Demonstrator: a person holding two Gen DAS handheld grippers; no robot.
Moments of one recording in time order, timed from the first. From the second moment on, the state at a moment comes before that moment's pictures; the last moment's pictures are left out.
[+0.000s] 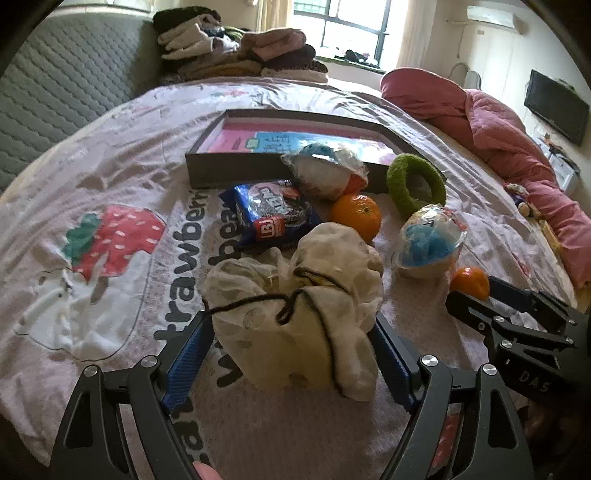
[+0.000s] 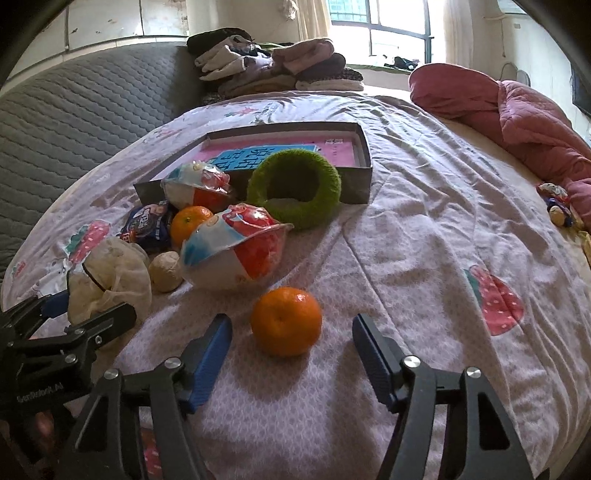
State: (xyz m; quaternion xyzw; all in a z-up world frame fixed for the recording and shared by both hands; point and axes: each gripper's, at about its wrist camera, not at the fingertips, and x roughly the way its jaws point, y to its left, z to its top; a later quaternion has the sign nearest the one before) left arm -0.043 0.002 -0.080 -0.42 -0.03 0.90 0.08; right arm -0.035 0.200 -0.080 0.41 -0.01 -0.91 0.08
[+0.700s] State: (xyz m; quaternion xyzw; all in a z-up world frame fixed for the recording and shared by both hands) left arm -0.040 0.008 -0.071 -0.38 -0.03 0.91 0.13; right arm -0.030 0.199 -0.083 0.40 0.00 -0.91 0.07
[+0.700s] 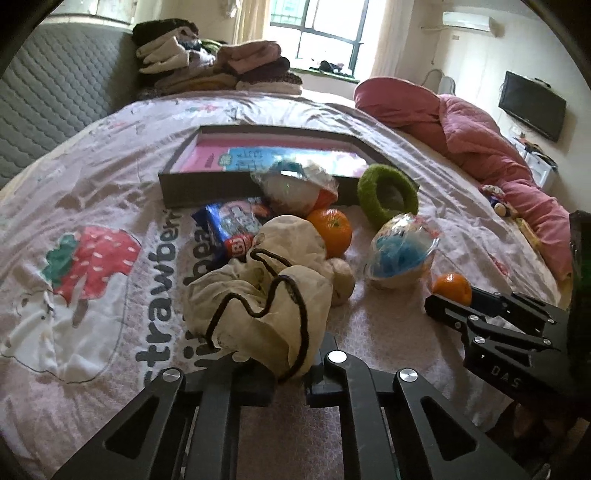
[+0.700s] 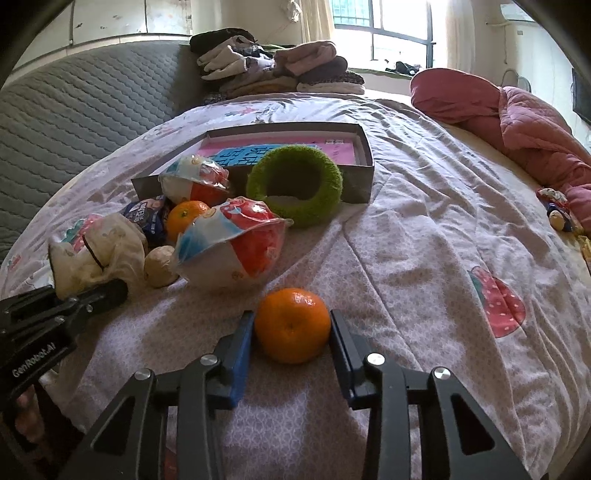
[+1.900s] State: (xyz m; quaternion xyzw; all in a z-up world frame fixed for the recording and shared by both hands) left arm -0.075 -0.003 -0.006 -0.32 -0.03 0.94 0.11; right arm -0.069 0.191 -0.004 0.32 0.01 -0.94 0.08
